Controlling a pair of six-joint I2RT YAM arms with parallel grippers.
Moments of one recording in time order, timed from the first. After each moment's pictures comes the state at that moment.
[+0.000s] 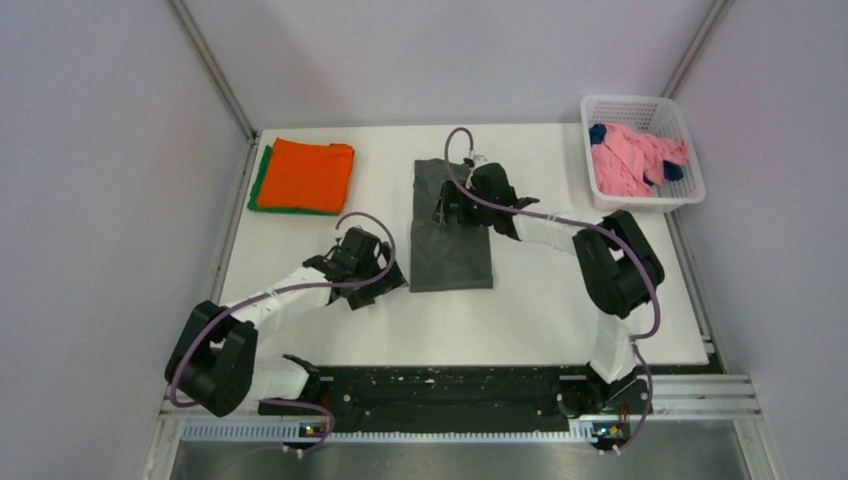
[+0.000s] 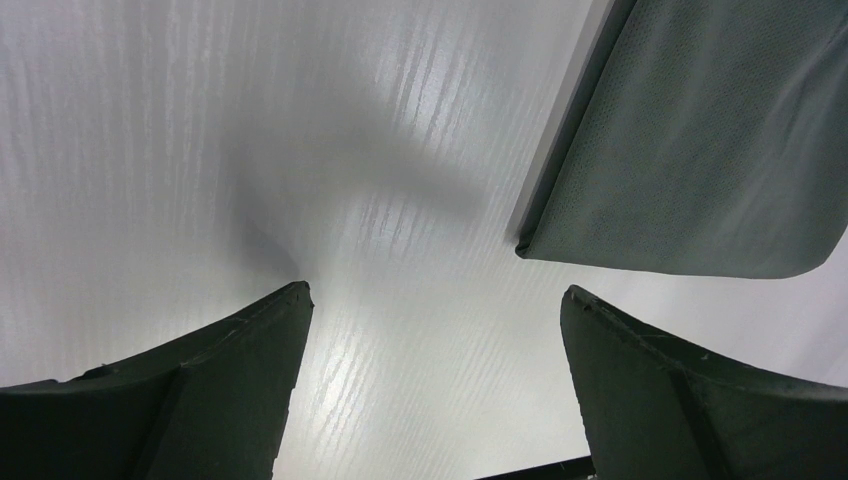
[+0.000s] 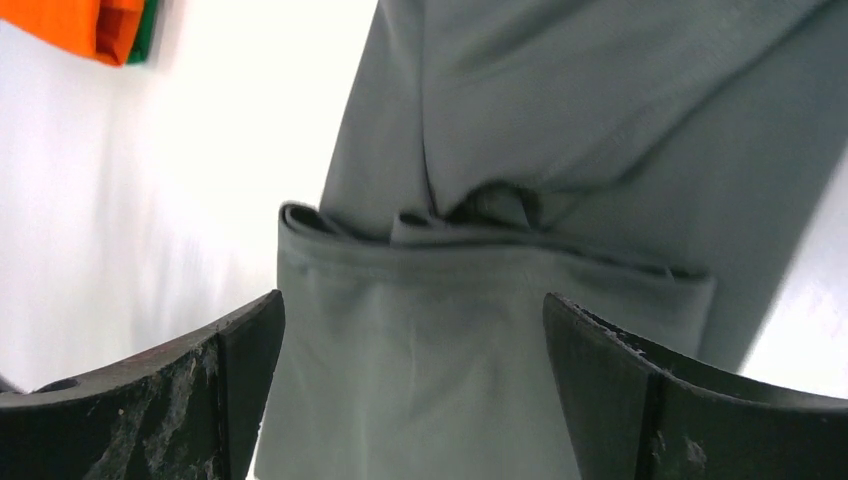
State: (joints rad) left arm -0.51 1.29 0.65 -0.38 0.00 -0.92; right arm 0.56 1.92 1.23 0.06 -0.16 0.50
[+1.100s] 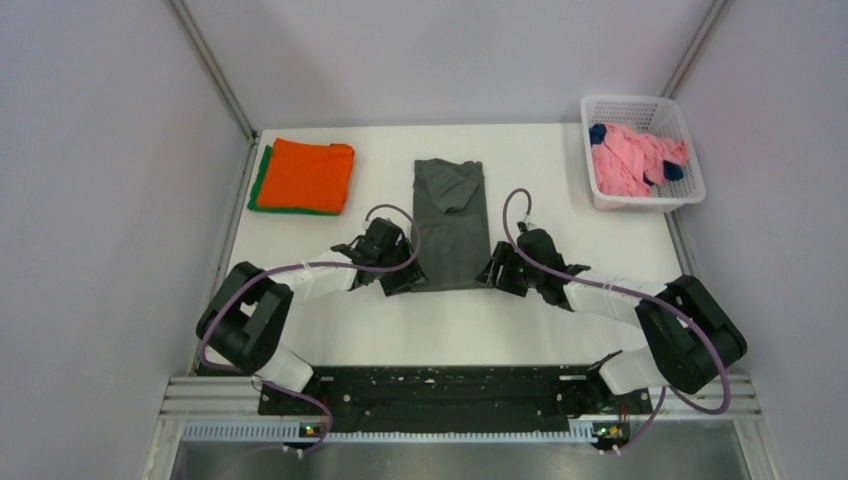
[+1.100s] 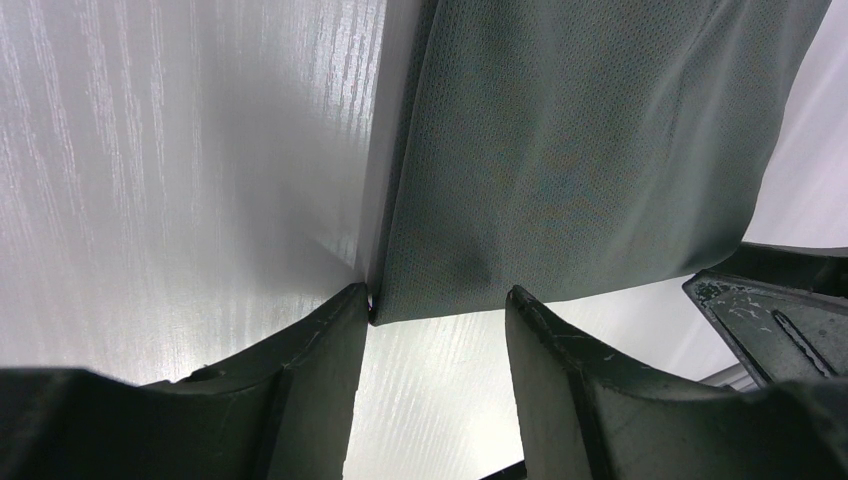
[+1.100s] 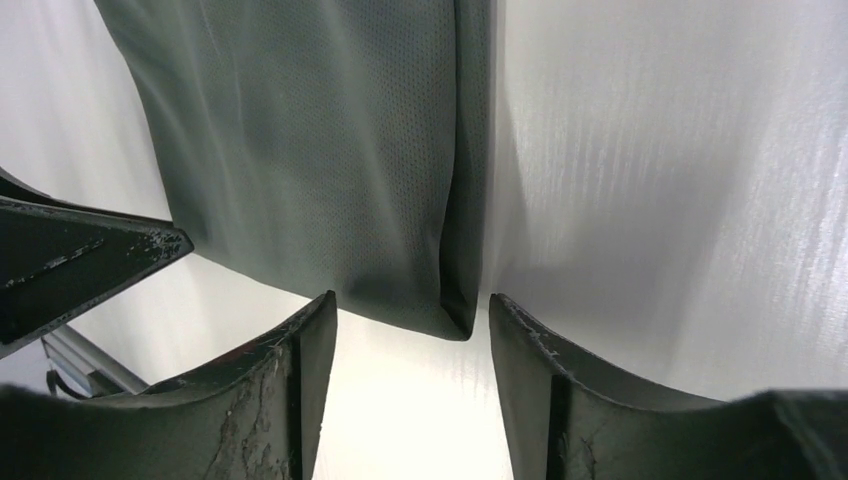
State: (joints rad) left arm -0.57 1.54 0.75 -0.19 0.13 -0.94; right arm 0.55 1.40 0.52 0.11 -0.14 0.80
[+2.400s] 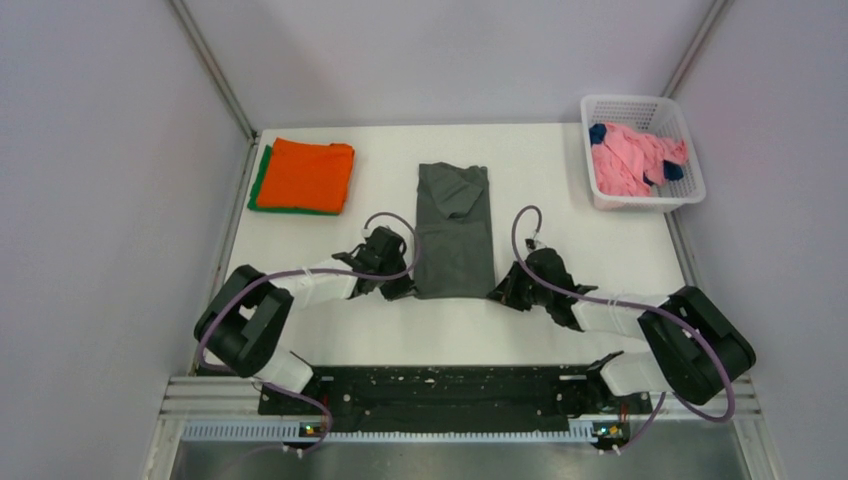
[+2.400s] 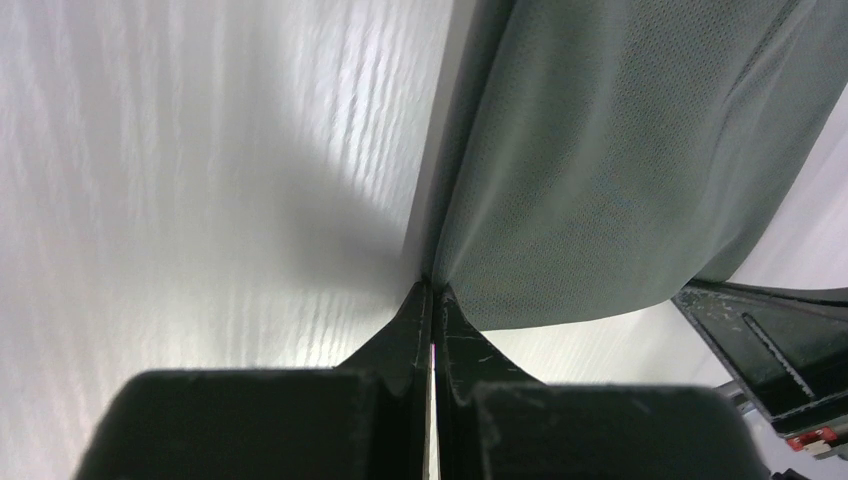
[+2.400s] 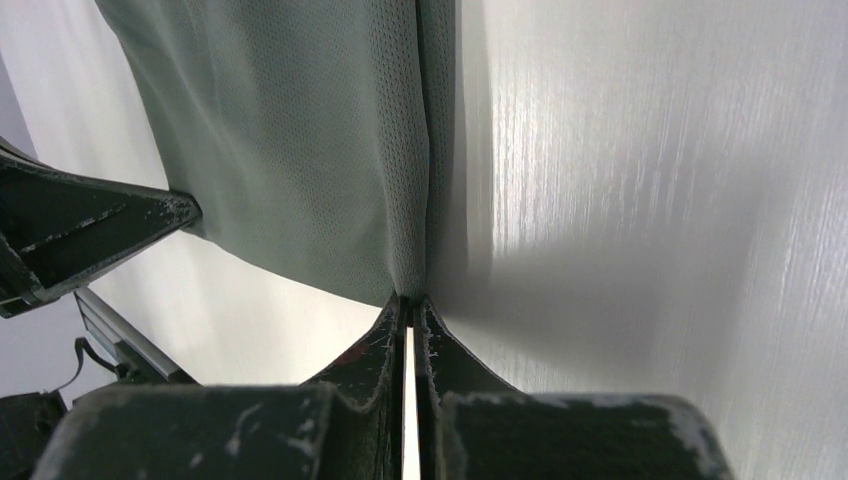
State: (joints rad) left arm -0.62 1.48 0.66 -0.16 0.09 -0.99; right arm 0.55 1.32 0.33 0.25 -0.20 0.86
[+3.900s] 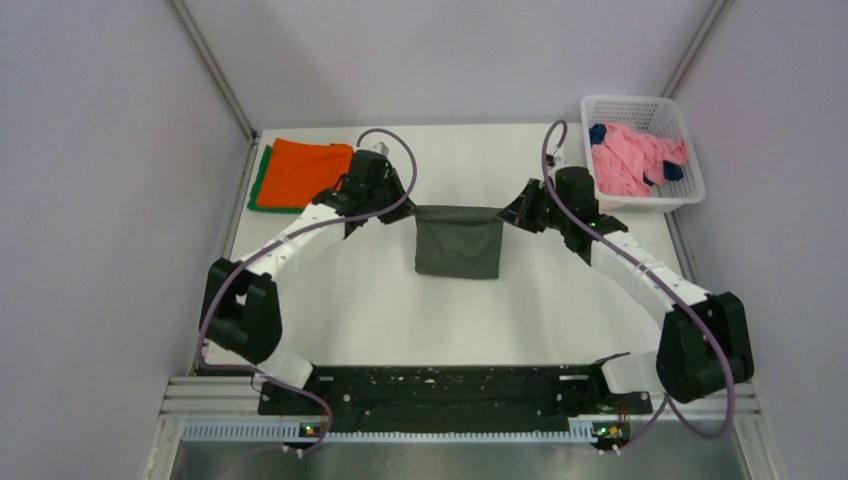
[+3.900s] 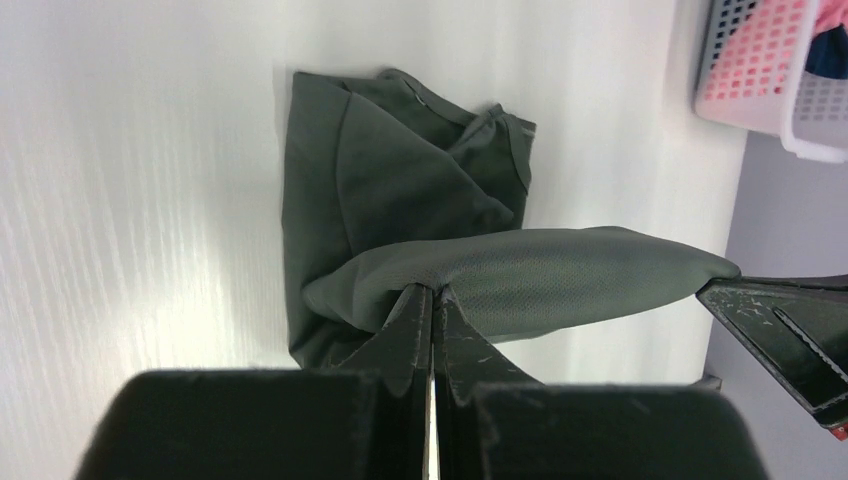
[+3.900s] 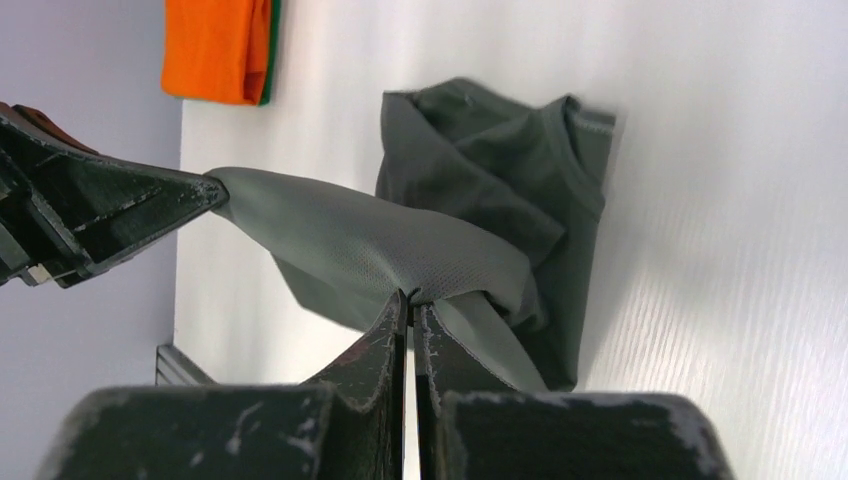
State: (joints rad) left arm -0.45 1.53 1.17 -0.33 0.14 -0.76; right arm 0.33 1.29 0.87 -0.11 -0.31 0.65
